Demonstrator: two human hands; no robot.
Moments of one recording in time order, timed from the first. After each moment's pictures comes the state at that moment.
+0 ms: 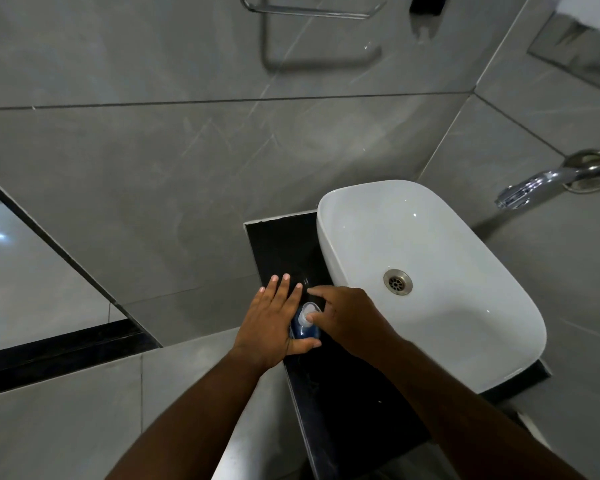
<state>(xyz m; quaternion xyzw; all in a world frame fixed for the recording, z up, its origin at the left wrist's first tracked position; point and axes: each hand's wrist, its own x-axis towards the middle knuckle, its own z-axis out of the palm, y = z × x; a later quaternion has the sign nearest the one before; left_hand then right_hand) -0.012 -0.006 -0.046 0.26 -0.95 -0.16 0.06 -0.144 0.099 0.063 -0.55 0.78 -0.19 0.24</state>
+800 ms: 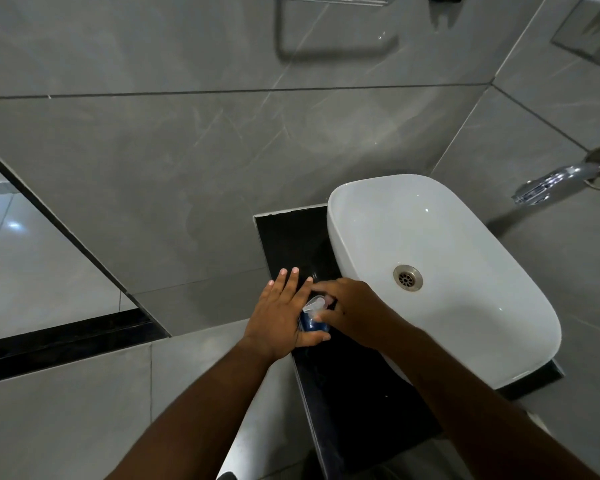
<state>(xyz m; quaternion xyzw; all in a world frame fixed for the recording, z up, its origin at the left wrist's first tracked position) -0.012 -0.005 -0.045 0.26 -0.95 -0.19 0.06 -0.149 0.090 0.055 -0.55 0.76 -0.13 0.32</state>
